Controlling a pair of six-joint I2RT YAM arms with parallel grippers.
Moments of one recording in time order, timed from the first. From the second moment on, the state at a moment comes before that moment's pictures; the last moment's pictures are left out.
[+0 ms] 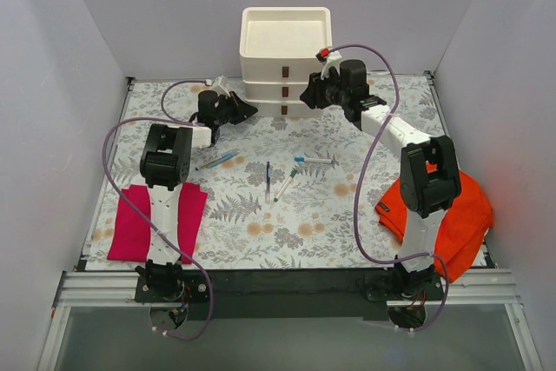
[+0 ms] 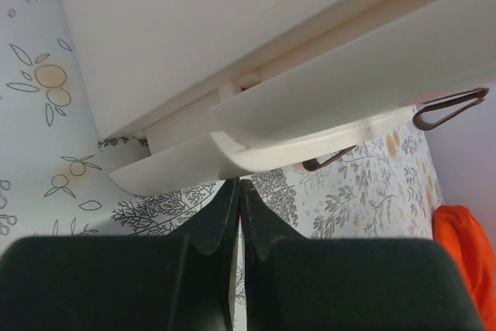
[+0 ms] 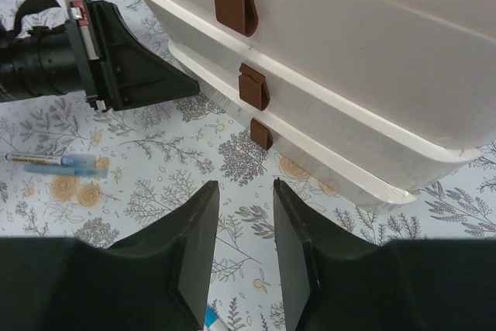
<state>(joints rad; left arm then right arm) -0.18 2.32 1.44 0.63 0.50 -0.68 0.37 1.92 1.50 0.06 -0.39 0.09</state>
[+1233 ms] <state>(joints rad) -0.08 1.72 0.97 0.54 0.73 -0.59 0.48 1.97 1.61 0.05 -0.14 0.17</state>
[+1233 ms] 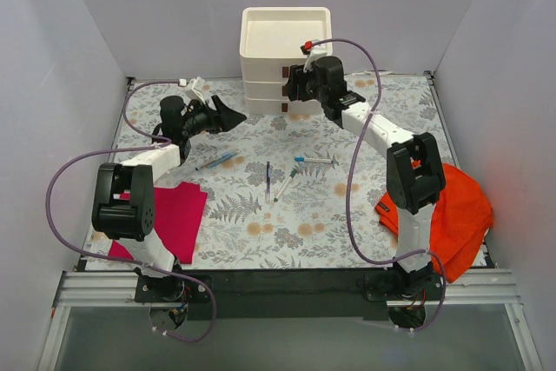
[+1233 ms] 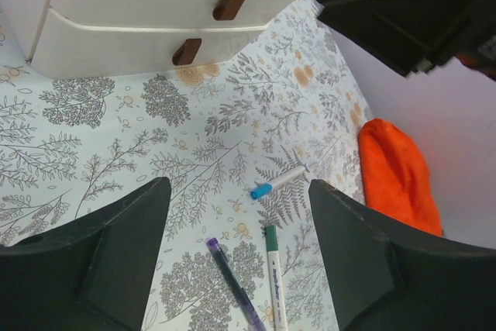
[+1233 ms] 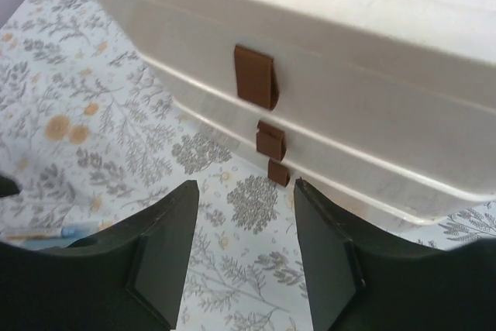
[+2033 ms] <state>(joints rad) -0.08 1.73 0.92 0.36 0.70 -0.38 0.58 2.16 1.87 0.04 0.20 0.20</state>
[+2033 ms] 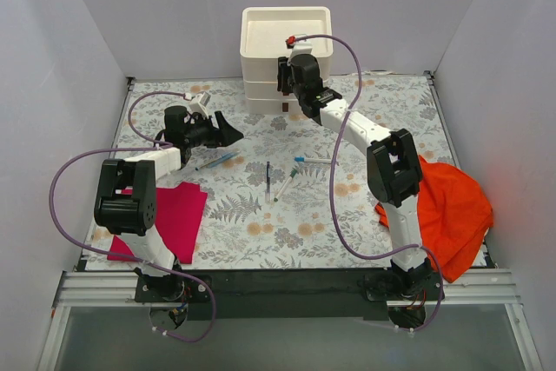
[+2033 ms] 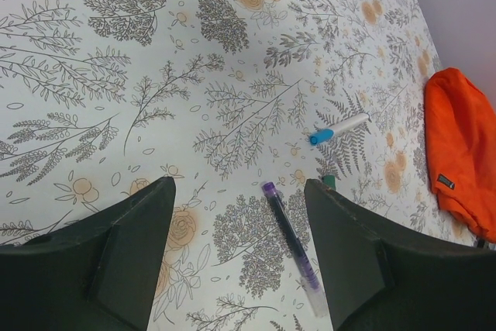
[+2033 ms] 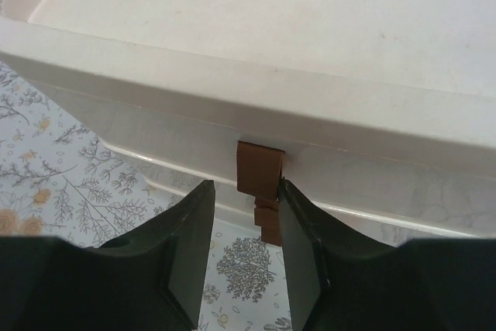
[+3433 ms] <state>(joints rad) -0.08 1.70 0.85 0.41 0.69 -0.38 0.64 1.96 1.61 0.03 0.28 0.20</state>
